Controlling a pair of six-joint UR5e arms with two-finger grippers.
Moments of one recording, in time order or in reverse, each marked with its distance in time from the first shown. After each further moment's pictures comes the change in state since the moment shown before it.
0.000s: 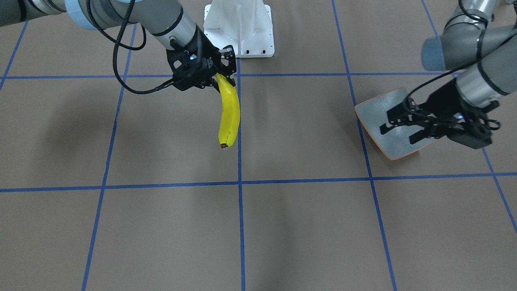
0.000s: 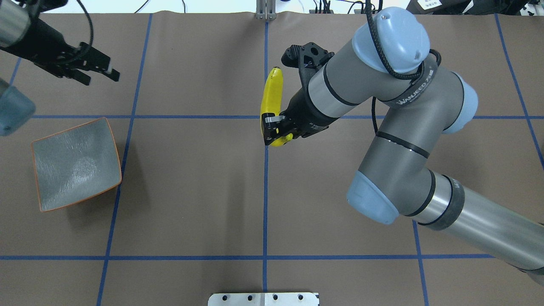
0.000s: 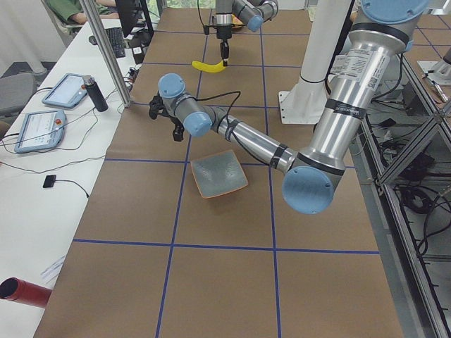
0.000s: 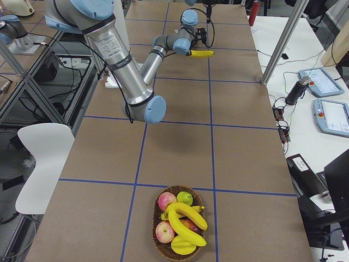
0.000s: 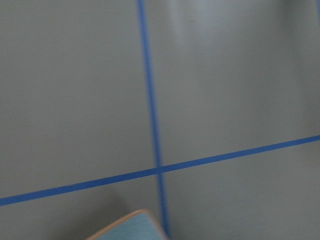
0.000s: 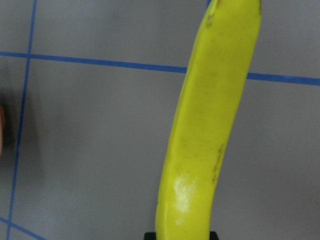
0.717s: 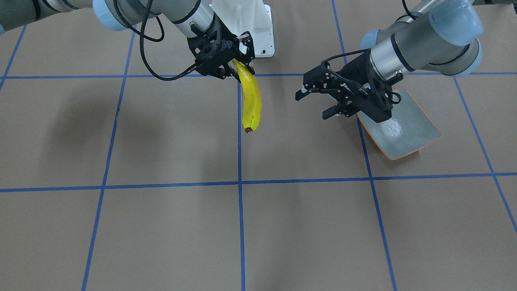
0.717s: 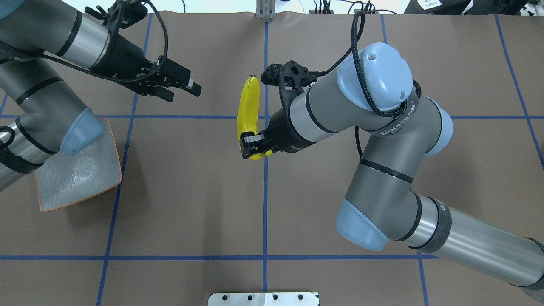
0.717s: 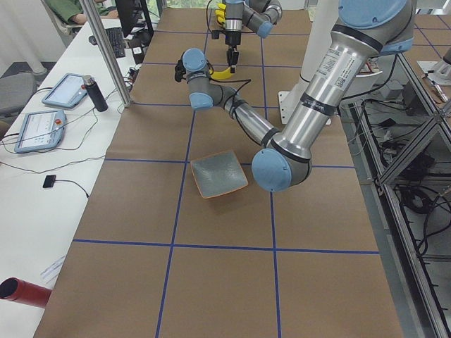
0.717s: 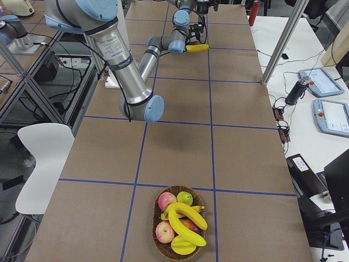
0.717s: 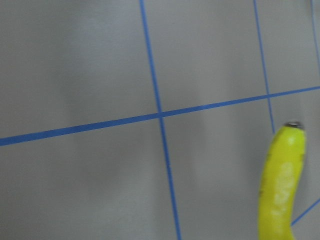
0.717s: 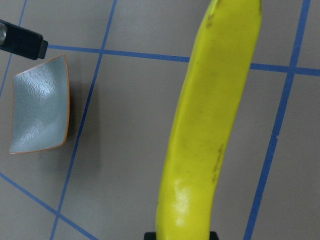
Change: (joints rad) left arm 0.164 -0.144 -0.002 -0.290 0.054 -0.287; right arm -0.062 -0.002 0.002 0.107 -0.067 0.022
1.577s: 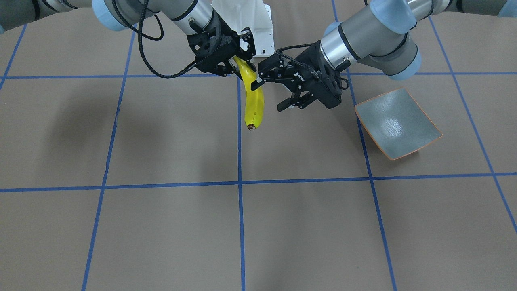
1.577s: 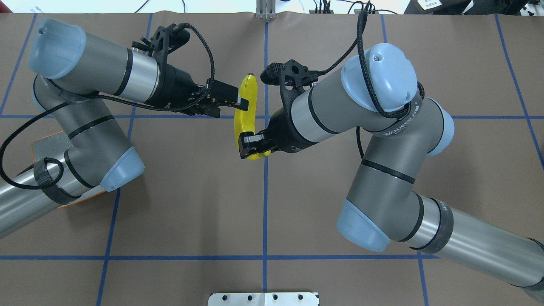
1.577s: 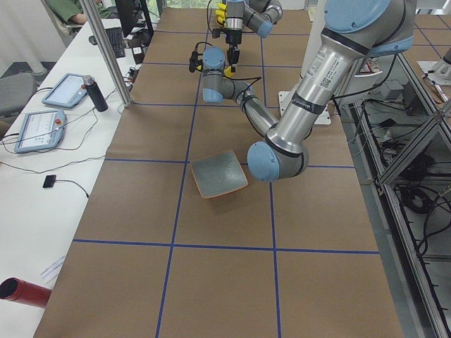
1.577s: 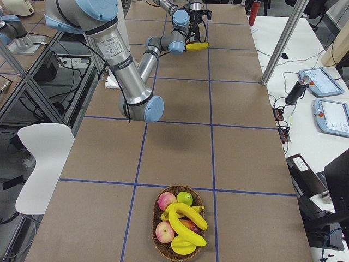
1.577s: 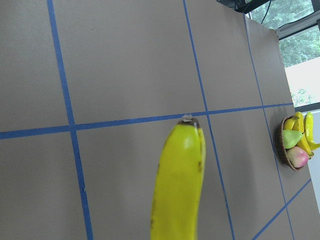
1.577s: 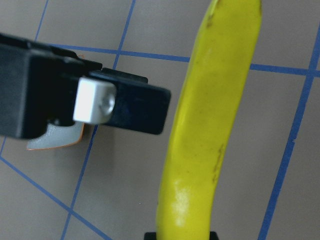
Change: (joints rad) left arm 0.144 -0.039 0.025 -0.158 0.218 -0.169; right arm 0.002 -0.004 0.012 0.018 0.003 0.001
